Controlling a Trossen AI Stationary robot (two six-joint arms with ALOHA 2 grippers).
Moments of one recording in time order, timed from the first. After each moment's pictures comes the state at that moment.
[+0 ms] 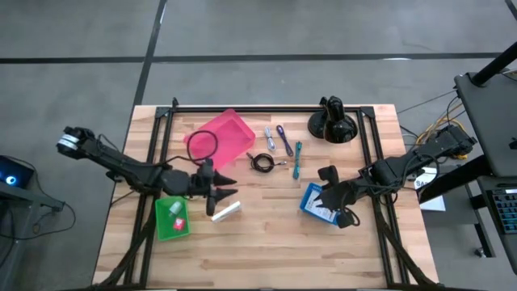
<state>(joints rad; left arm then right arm) -0.36 1.04 0.61 0.19 -0.42 -0.50 0.43 1.14 0.92 -0.69 0.16 0.06</state>
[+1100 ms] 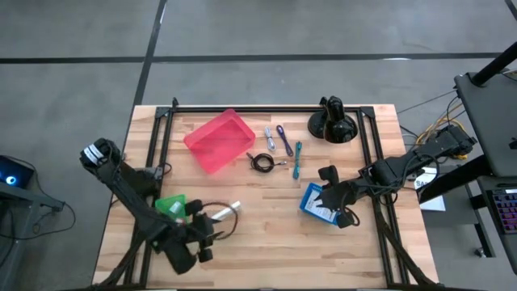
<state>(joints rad) -0.85 1.49 1.05 -0.65 -0.78 -0.97 0.43 1.13 0.92 -0.70 0.16 0.08</state>
